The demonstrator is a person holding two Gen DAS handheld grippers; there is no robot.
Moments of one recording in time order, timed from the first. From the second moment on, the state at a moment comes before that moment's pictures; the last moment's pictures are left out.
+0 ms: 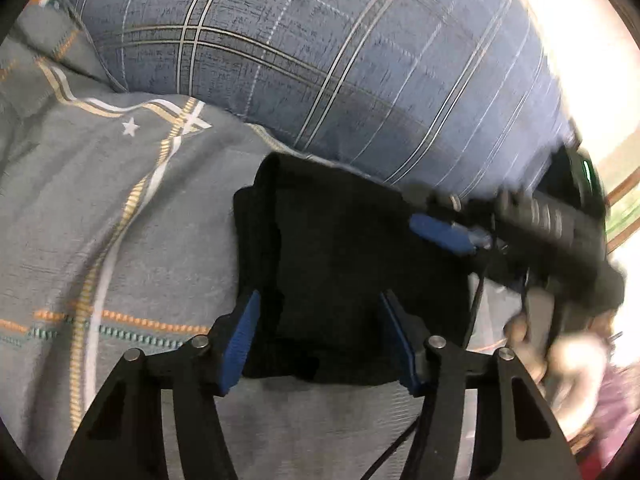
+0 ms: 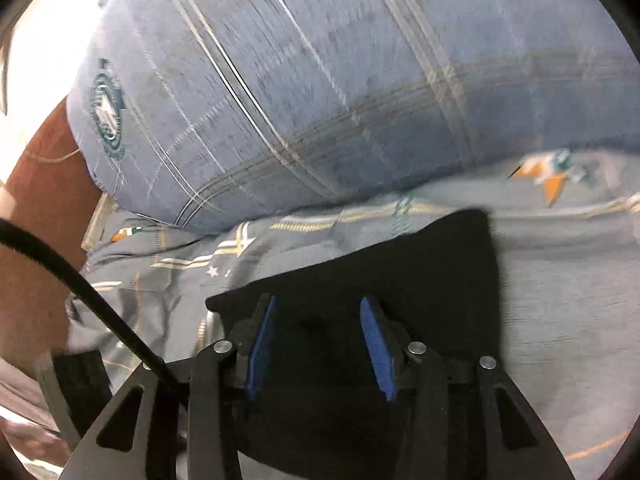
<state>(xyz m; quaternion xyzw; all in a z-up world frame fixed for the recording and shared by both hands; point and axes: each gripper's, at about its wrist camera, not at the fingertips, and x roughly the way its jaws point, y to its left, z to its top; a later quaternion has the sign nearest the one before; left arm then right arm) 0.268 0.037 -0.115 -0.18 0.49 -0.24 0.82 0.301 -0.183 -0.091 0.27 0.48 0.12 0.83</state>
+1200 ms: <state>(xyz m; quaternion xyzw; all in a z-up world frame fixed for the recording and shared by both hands) 0.241 0.090 -0.099 -0.18 0.50 -0.17 0.83 0.183 -0.175 -0.084 0.32 0.44 0.16 0.83</state>
